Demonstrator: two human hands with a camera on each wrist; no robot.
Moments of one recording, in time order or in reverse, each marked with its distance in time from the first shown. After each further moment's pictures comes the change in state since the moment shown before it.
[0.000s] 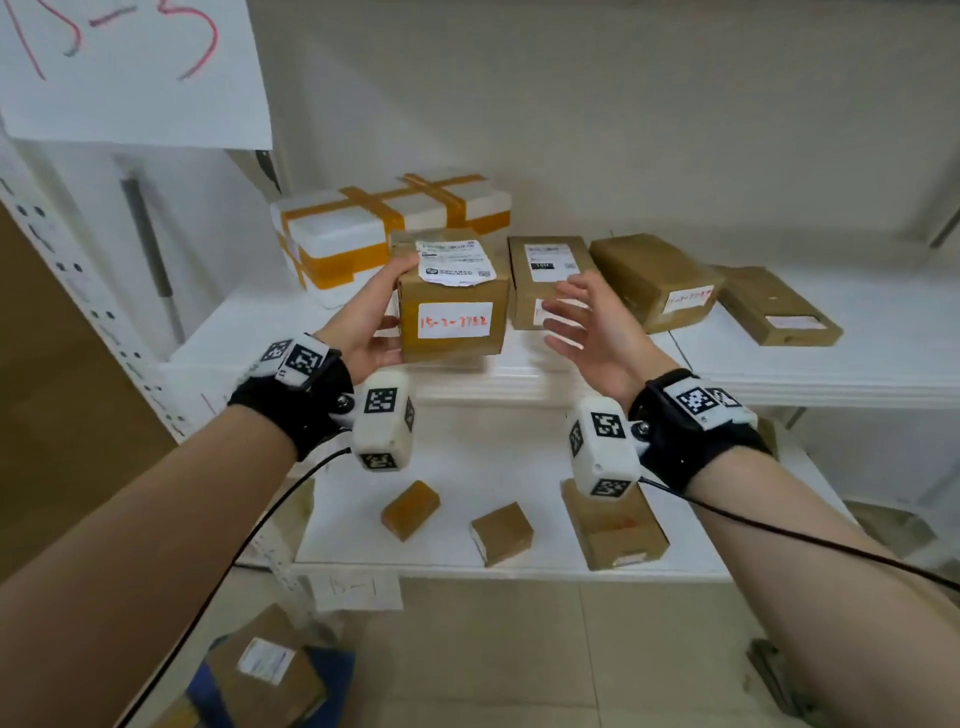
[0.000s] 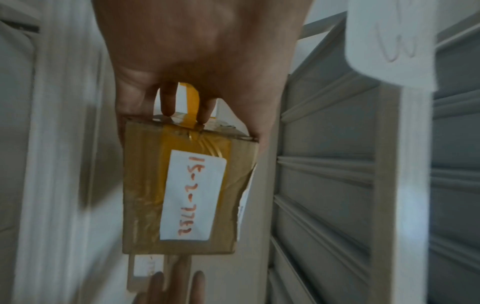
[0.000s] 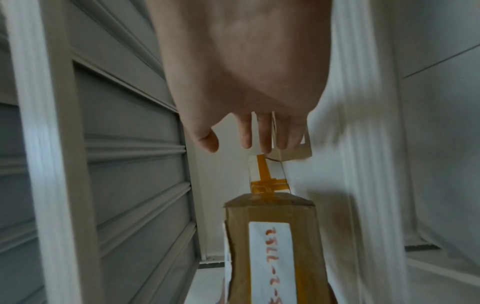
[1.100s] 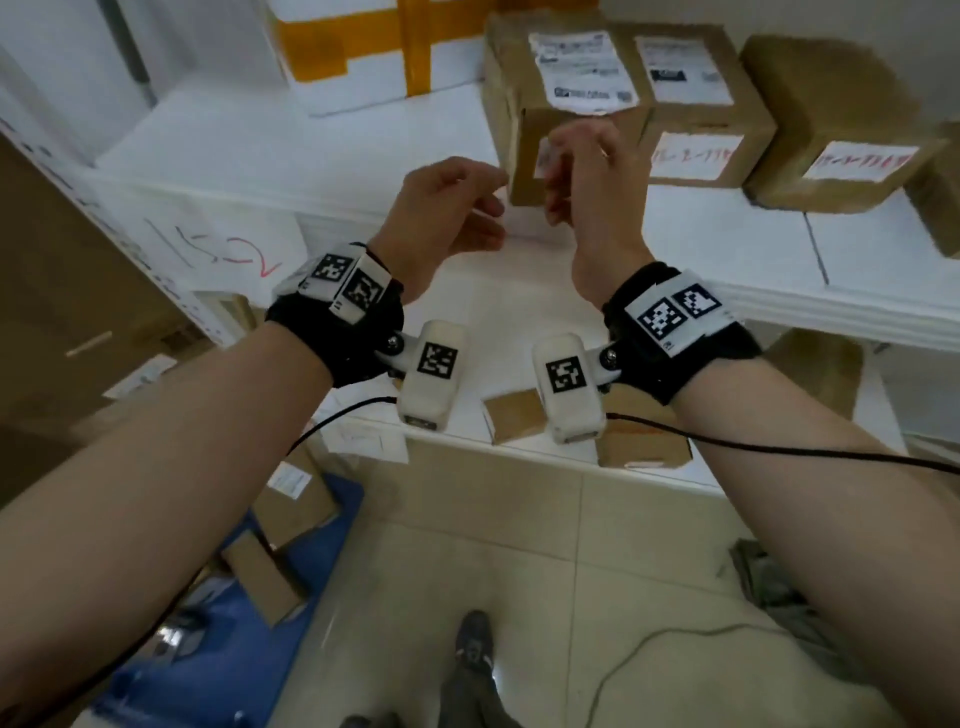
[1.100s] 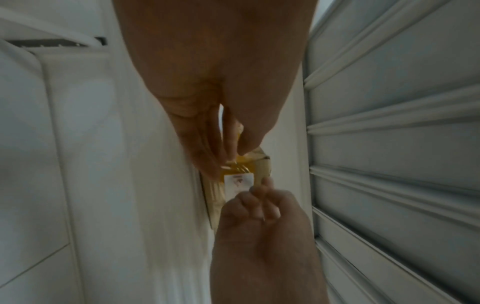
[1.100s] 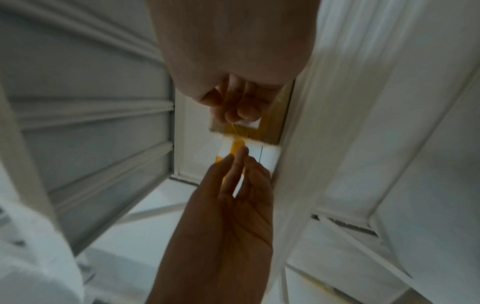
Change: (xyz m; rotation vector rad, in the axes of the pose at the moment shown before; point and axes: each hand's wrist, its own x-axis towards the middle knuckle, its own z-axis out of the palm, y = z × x) left_hand 0.078 -0.078 0.041 0.010 0.024 0.173; right_hand 0.081 0.061 0.039 -0.110 0.122 -0.241
